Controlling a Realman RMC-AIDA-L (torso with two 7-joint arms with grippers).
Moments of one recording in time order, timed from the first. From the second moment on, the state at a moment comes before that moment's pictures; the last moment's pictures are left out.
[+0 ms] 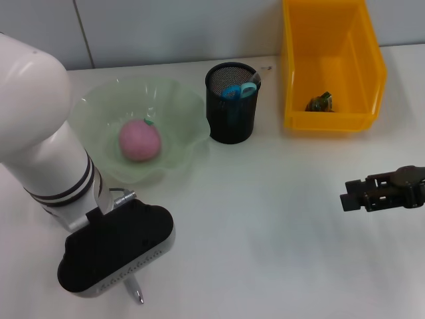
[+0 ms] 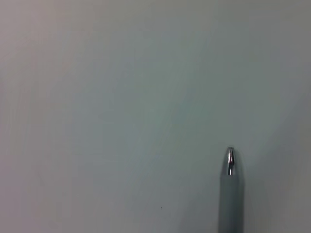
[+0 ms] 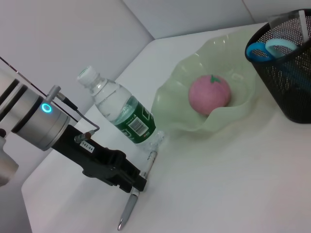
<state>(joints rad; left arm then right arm) -0.69 -2.08 1.84 1.28 2.66 1.57 -1.10 0.53 1.89 -0.56 -0.63 -2.25 -1.82 1.81</state>
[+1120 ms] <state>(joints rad) -0.69 -2.08 1.84 1.28 2.66 1.57 -1.09 0.53 1.89 -0.56 -0.63 -2.25 -1.83 1.83</state>
